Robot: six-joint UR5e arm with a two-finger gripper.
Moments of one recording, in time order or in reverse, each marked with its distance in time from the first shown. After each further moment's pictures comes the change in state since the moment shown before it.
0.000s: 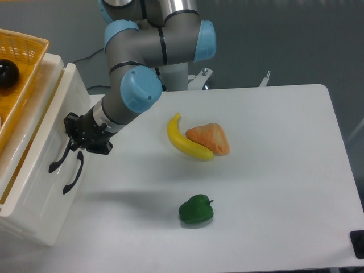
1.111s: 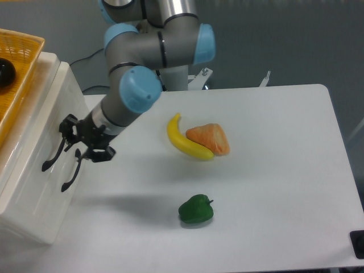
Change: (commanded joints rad) arm 0.133 -0.006 0.015 0.045 0.018 0.041
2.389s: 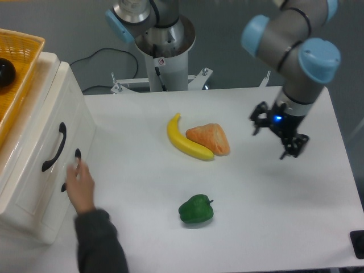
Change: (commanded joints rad) arm 0.523 -0.218 0.109 0.187 0.742 1.178
